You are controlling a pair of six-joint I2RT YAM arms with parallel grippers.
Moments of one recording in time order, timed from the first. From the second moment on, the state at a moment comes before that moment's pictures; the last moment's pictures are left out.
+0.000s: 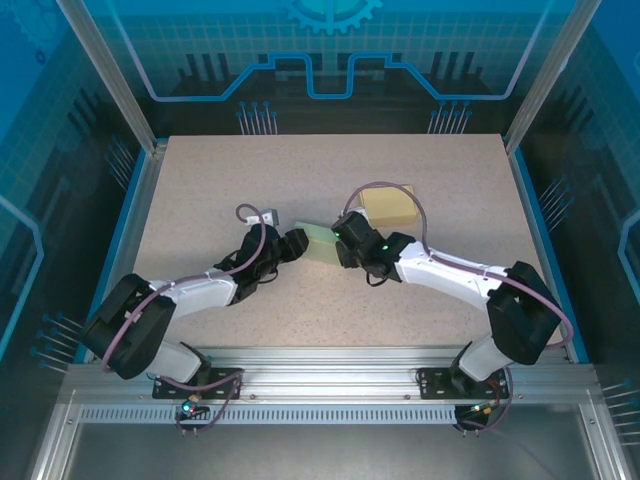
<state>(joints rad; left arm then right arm) -0.54 1.45 0.57 0.34 -0.10 -0.80 0.81 1.52 1.04 -0.48 0.36 0.44</state>
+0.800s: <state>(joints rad) -0.54 1.46 0.57 0.36 -0.10 -0.80 0.62 1.52 1.04 -0.42 0.09 0.54</state>
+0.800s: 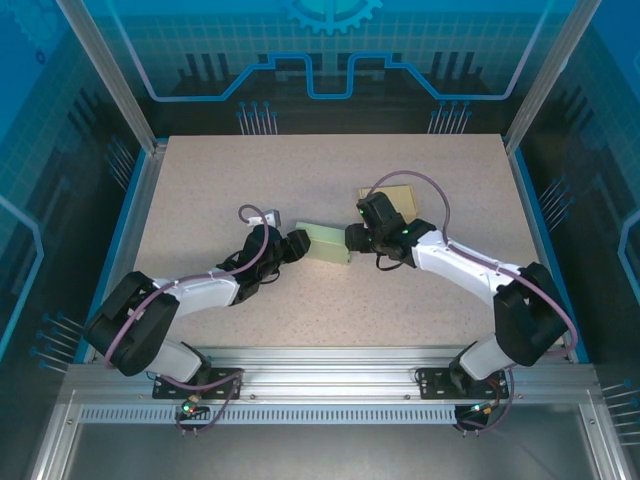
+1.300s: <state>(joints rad) -0.55 1.45 0.57 0.36 -0.10 -0.81 0.61 1.56 1.00 -0.29 -0.01 0.57</state>
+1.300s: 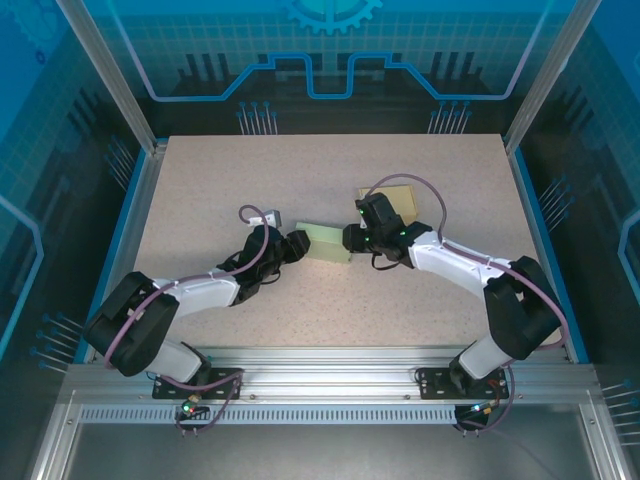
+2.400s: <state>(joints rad) -0.33 1.37 0.93 -0.05 0.20 -0.12 0.60 1.57 0.98 -0.21 0.00 0.56</state>
